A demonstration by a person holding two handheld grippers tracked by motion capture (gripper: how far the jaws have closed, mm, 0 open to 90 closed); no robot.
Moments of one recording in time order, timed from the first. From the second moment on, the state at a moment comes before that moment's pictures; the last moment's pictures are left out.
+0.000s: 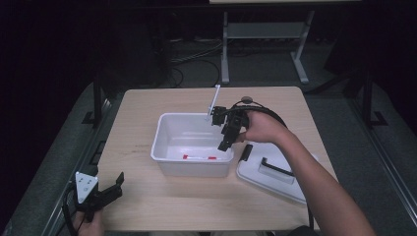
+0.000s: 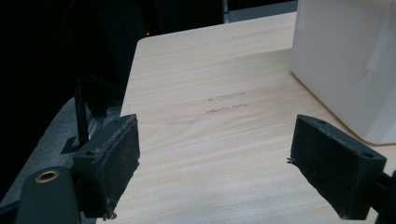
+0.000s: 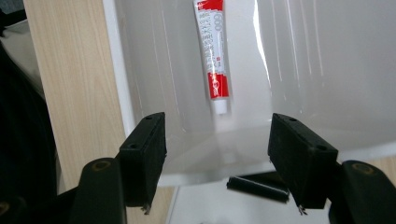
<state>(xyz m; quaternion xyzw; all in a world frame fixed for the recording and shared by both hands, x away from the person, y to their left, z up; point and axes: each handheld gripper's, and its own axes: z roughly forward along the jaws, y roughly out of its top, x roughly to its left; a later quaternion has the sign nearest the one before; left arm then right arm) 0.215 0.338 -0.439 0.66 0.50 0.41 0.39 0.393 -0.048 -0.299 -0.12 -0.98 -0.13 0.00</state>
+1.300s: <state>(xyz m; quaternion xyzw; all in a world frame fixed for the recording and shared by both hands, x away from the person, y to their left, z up) 0.216 0.336 -0.440 0.66 0.49 0.41 0.39 0.384 -0.137 -0.294 -0.18 -0.97 -0.12 -0.02</state>
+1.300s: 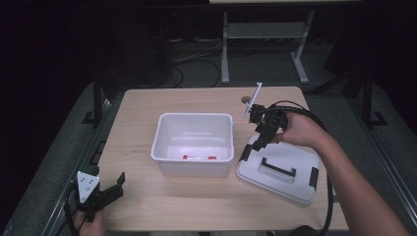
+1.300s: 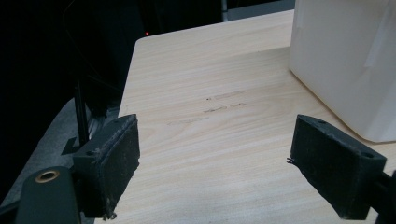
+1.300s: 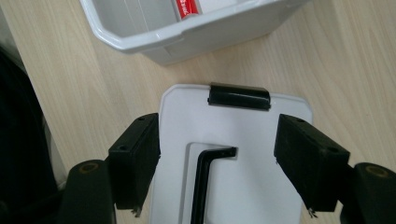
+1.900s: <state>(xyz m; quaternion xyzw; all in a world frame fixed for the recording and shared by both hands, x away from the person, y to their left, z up) 0.217 0.336 -0.440 0.66 0.49 0.41 0.39 0.378 -0.172 -0.313 -0.21 -0.97 -0.12 -0.01</state>
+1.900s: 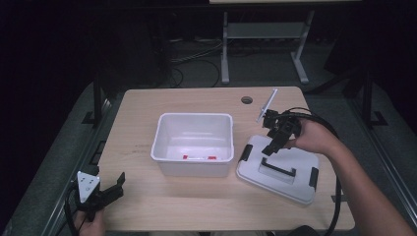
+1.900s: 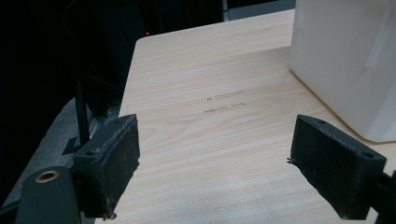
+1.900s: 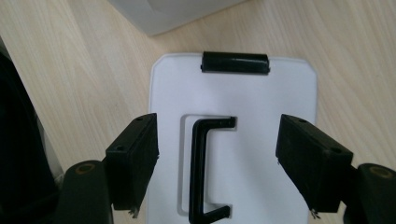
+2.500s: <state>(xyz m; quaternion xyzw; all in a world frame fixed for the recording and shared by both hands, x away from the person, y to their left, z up) 0.216 0.334 -0.440 0.67 0.49 0.41 0.38 0.368 -0.205 -0.343 -0.24 -0.96 -0.13 0.00</state>
